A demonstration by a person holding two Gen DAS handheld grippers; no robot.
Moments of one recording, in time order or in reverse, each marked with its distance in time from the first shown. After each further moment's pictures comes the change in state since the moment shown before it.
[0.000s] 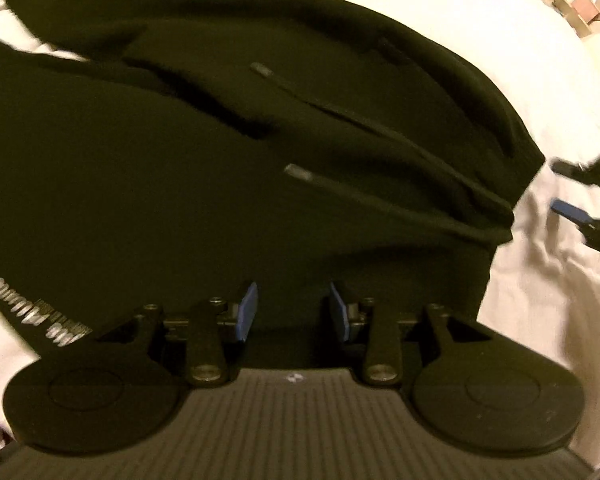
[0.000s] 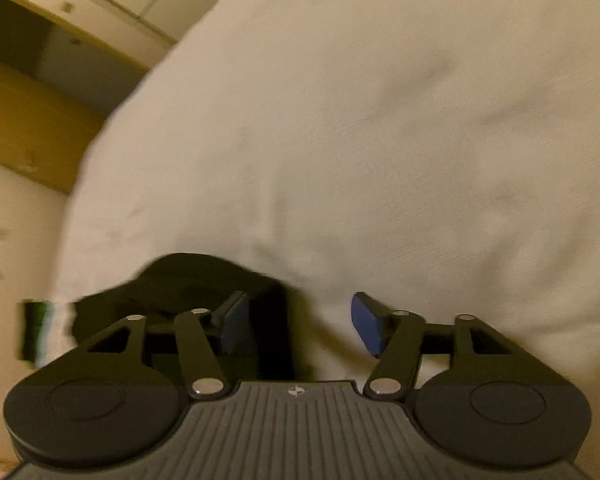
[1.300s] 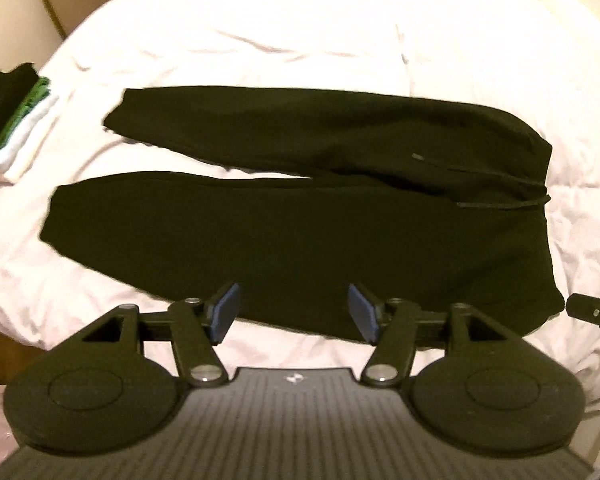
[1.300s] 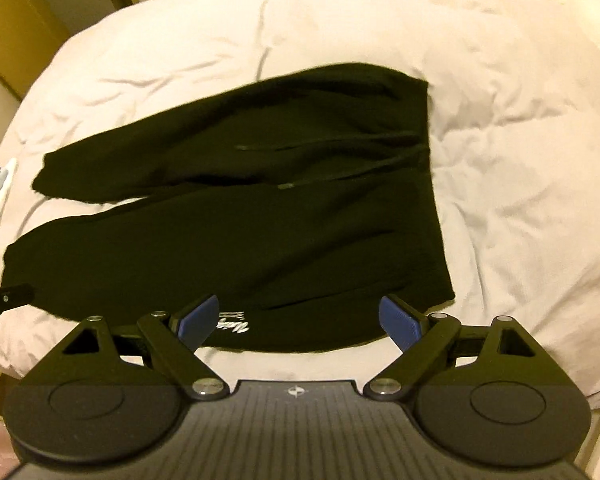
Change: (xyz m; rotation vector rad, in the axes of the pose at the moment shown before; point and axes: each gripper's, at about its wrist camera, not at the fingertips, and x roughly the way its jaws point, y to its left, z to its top) left arm -0.218 0.188 0.059 0.351 -0.118 0.144; right arm -0.123 0.335 -0.306 -0.191 0.019 -0.374
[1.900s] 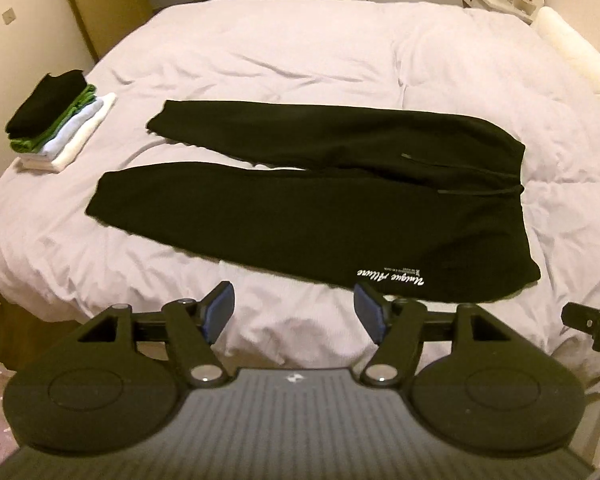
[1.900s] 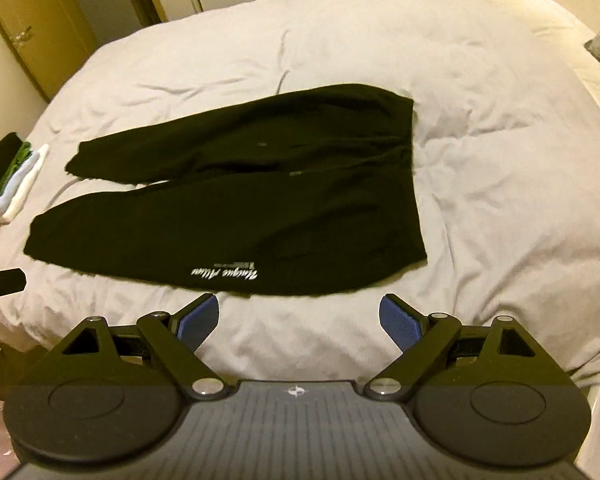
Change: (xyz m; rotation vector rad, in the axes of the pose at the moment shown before) left arm -0.103 -0.012 -0.097 -0.038 -0.109 0.047; right arm -0.077 -0.002 -0.084 -0.060 -0.098 0.010
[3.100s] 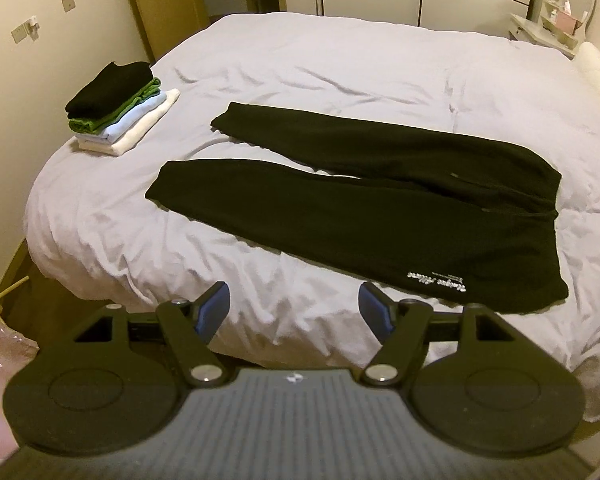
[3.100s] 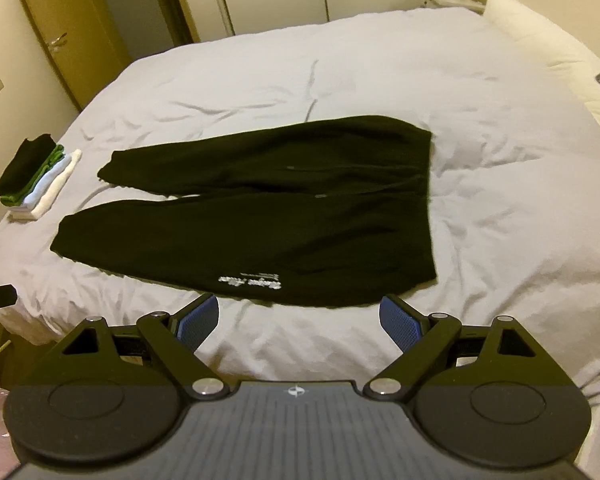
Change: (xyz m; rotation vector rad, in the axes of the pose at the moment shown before) left arm -0.027 0.051 -0.016 -0.093 -0.053 0.091; right arm -0.034 0.016 -0.007 -0.059 -0.080 0.051
